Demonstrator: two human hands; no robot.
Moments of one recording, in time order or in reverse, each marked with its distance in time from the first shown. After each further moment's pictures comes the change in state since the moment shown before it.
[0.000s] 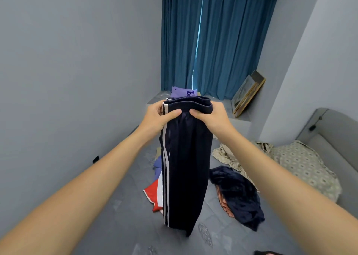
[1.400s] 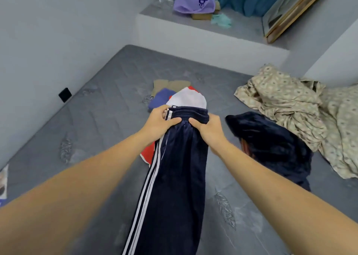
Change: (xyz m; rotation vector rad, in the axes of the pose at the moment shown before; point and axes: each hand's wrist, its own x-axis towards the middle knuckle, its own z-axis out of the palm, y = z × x) left_hand 0.033 -0.571 -0.015 0.195 -0.073 -0.501; right_hand 0.039 0.568 0.149 -0.105 0.049 0.579
